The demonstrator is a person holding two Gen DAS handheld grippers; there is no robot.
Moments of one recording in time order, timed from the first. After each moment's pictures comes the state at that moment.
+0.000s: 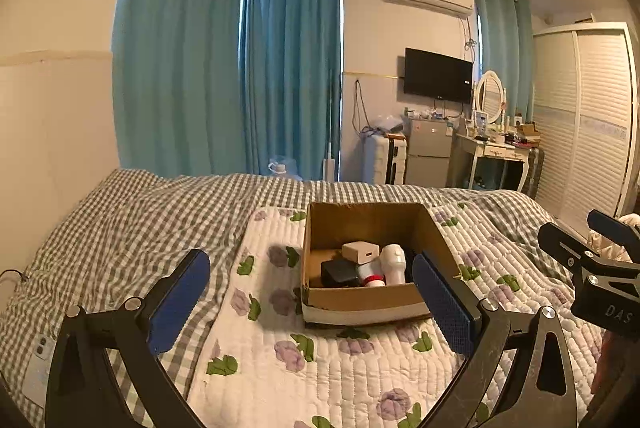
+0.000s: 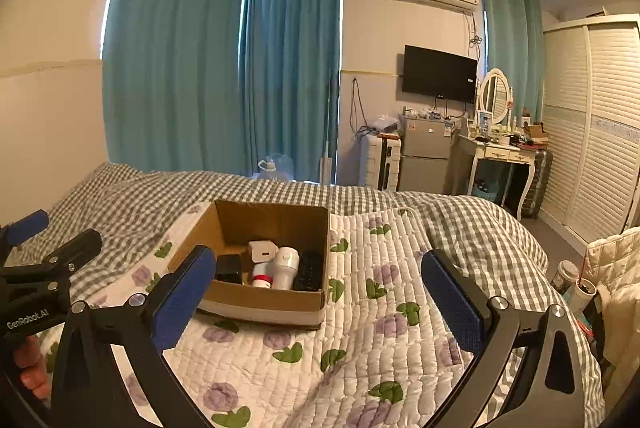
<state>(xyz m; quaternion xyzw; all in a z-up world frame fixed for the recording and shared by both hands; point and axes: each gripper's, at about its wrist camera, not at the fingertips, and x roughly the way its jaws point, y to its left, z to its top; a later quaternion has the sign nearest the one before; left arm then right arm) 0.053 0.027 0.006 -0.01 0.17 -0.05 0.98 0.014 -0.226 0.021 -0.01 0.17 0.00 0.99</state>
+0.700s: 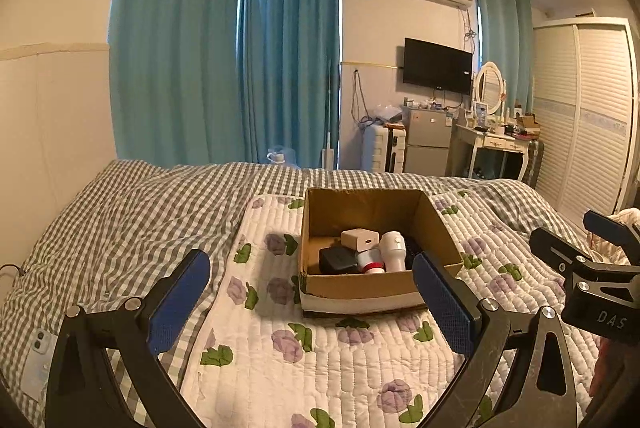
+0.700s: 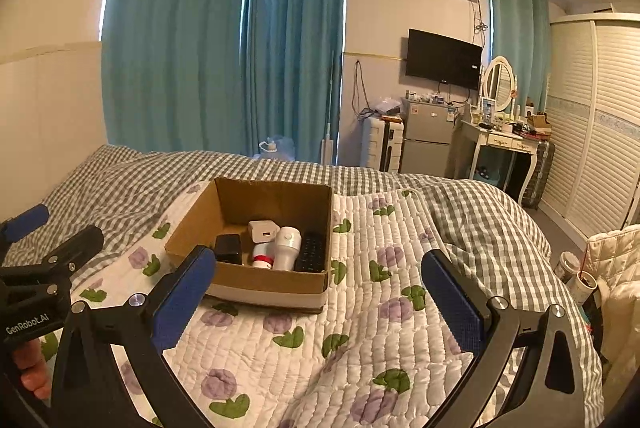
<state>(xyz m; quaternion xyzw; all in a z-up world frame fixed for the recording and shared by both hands) 0.055 0.026 -0.004 -0.01 0.19 -0.06 0.98 0.021 -0.222 0.010 -0.01 0.20 0.00 0.98</state>
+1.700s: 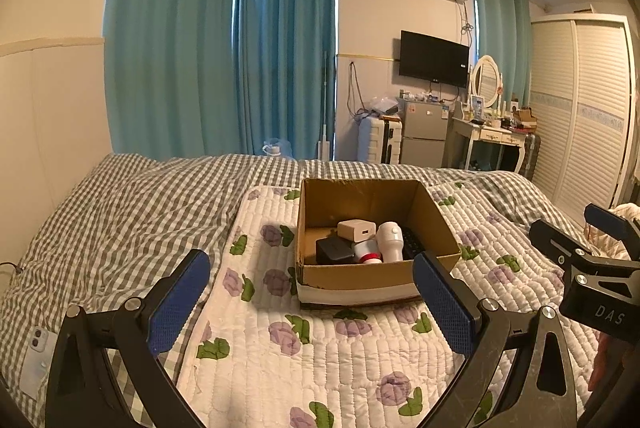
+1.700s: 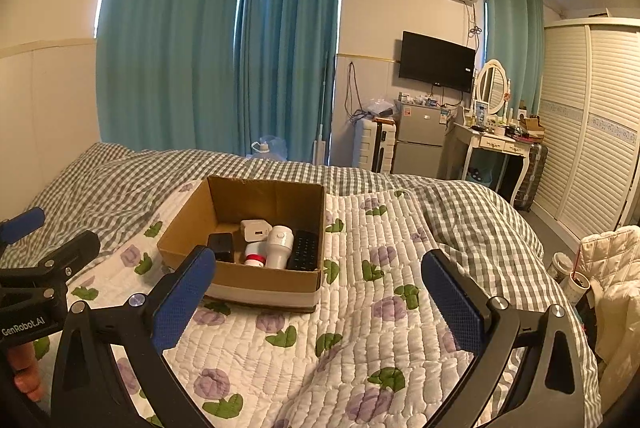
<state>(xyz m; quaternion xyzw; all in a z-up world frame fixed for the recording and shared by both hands) 0.056 0.027 -0.009 0.00 0.20 -0.06 0.98 0.019 -0.220 0.008 -0.02 0.20 -0.02 0.98</state>
